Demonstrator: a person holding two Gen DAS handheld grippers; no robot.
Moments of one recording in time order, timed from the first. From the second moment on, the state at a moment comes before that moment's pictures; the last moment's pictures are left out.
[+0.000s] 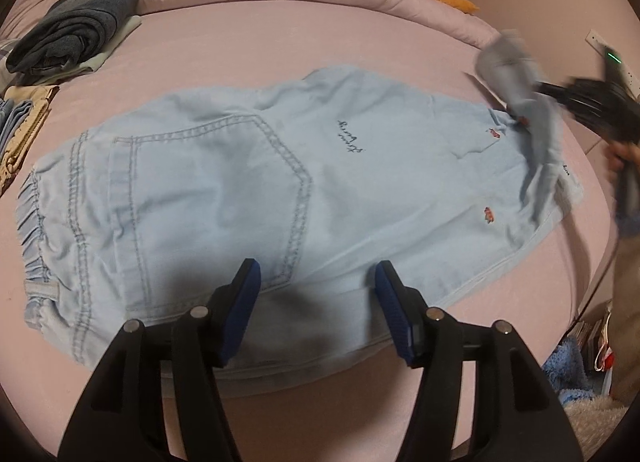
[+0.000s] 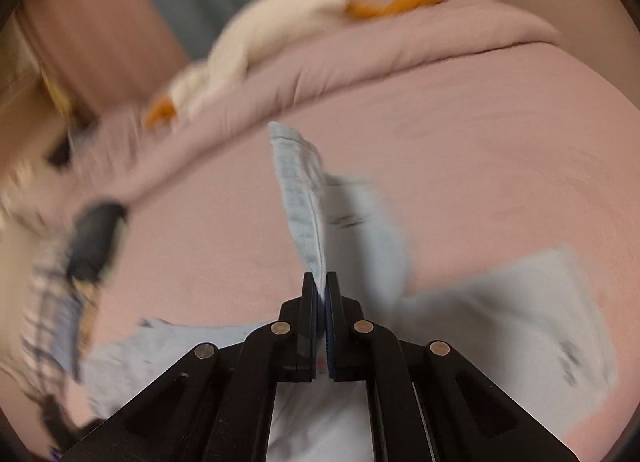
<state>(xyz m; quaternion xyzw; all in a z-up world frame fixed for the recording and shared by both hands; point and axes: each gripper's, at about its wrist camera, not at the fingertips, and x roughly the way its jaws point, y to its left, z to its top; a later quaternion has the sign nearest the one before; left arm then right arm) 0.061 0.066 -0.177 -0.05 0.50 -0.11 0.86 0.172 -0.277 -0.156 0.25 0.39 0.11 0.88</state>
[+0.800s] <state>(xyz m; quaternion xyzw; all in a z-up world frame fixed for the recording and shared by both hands) 0.039 0.137 -0.174 -0.05 0.51 -0.01 0.86 0.108 -0.389 -0.254 0.47 0.38 0.00 0.80</state>
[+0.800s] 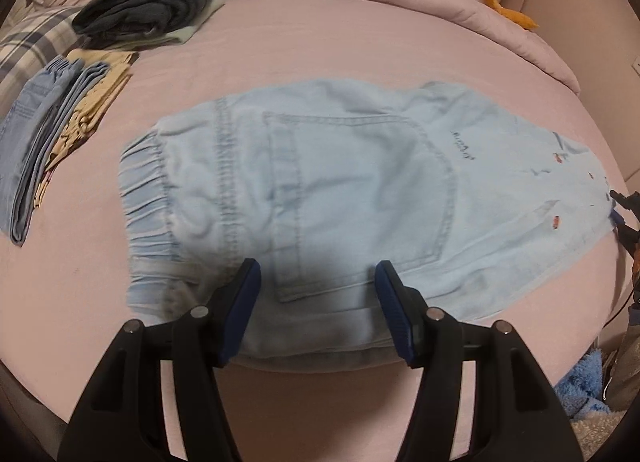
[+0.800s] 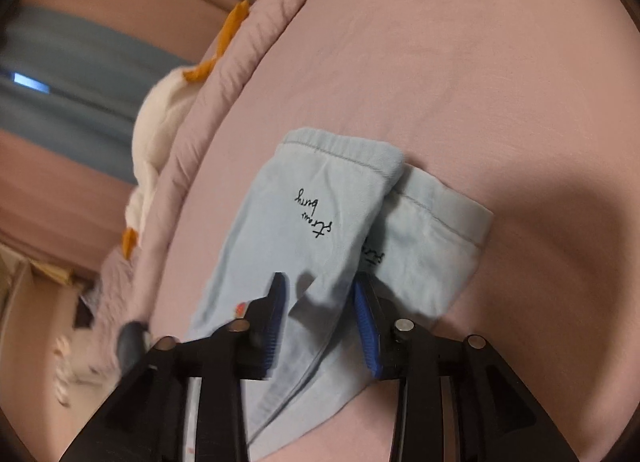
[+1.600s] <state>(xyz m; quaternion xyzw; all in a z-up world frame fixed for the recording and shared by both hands) 0.013 0.153 -0.134 -0.06 0.46 -0.02 0.88 0.100 -0.311 -0.174 0.20 0.38 0.04 0.90</state>
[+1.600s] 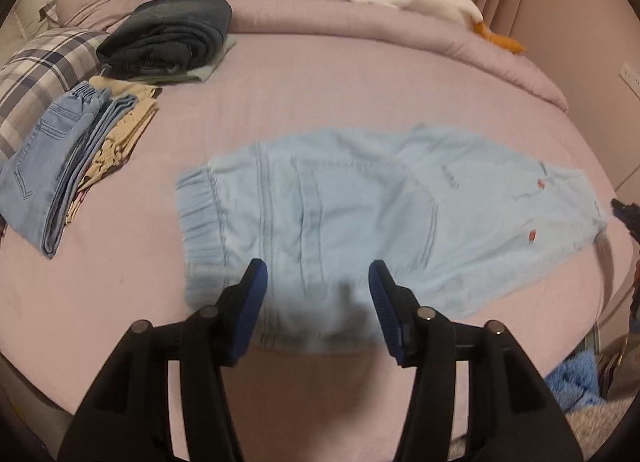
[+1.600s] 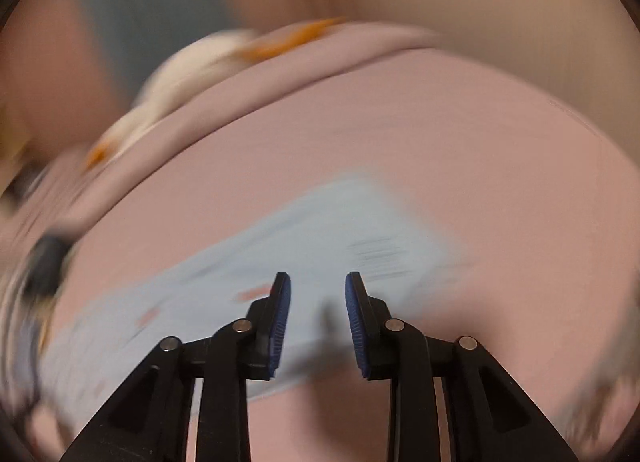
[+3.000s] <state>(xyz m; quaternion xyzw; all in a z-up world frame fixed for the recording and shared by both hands) 0.037 0.138 -0.173 -0.01 0.49 0.00 0.87 0.188 -0.063 -0.172 0.06 0.46 0.32 0.83</state>
